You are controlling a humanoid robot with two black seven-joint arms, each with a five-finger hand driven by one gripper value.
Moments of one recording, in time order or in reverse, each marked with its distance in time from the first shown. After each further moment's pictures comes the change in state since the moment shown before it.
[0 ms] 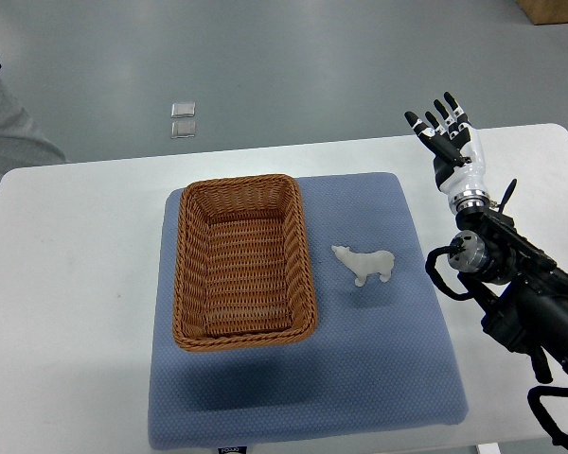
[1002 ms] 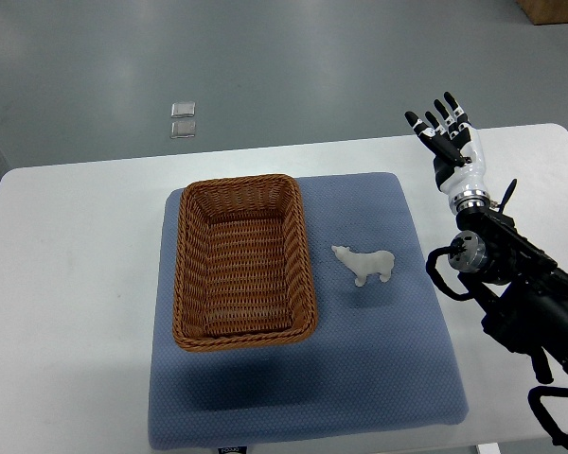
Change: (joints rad) left arm -0.003 0.000 0.001 -0.002 0.000 0.001 -0.001; right arm -0.001 -0.001 -0.001 0.000 0.001 0.005 0.001
